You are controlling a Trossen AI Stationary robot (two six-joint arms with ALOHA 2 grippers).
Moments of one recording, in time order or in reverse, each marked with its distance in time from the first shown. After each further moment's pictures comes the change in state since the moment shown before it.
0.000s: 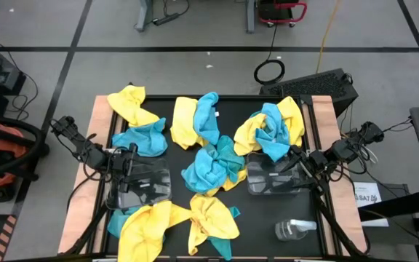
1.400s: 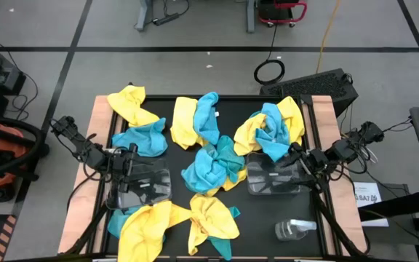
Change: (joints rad) left arm 0.000 0.000 0.000 0.000 0.000 0.000; right arm 0.000 0.000 0.000 0.038 0.116 -0.023
